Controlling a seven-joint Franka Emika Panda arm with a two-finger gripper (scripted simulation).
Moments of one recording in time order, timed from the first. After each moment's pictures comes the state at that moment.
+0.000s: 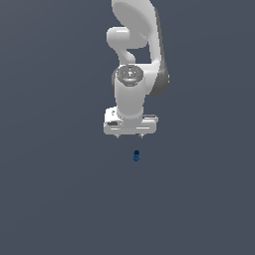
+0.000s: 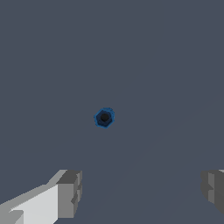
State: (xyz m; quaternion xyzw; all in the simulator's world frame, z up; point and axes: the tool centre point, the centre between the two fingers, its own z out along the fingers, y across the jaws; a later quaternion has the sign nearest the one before) arm -0.013 0.010 0.151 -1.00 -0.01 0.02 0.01
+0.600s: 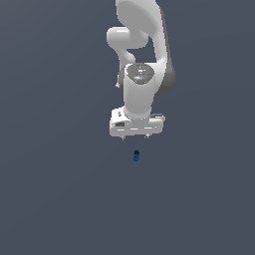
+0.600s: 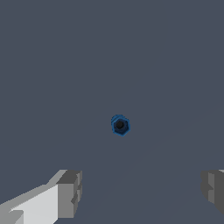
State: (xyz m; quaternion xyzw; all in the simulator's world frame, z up) arm -0.004 0.033 0.157 -1.00 -0.04 0.00 0.00
